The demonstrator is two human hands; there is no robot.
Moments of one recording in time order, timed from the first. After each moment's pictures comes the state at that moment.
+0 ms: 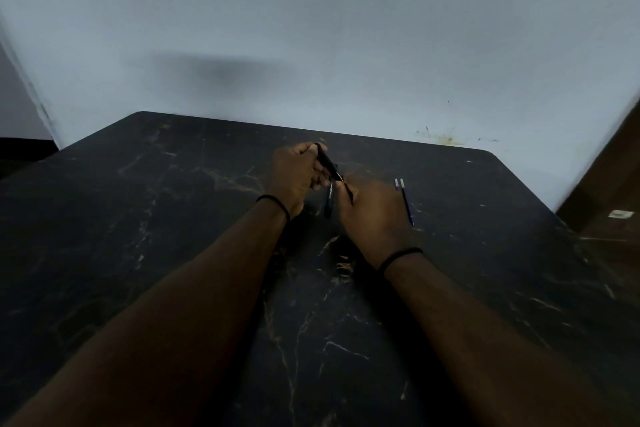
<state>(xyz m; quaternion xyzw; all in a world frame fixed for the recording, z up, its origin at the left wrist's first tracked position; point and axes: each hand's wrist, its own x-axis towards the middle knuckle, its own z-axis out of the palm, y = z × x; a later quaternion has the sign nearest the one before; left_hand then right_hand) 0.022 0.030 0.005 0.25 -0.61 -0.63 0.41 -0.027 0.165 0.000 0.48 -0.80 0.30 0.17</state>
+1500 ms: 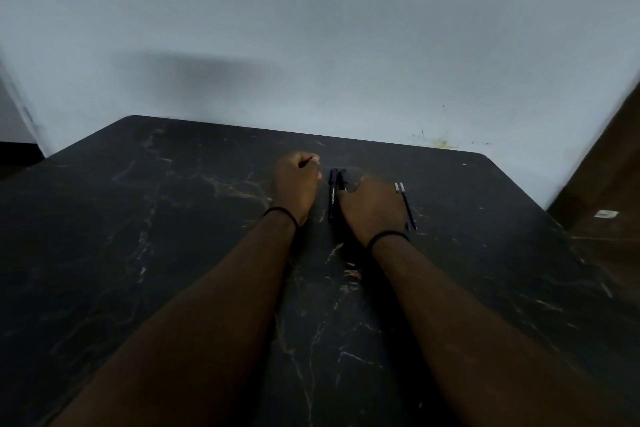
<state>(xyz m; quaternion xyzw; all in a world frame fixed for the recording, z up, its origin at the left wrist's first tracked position) 0.007 0.013 -0.015 0.33 -0.64 -0.52 0.46 -0.050 0.125 -0.008 0.32 -0.90 0.30 0.08</state>
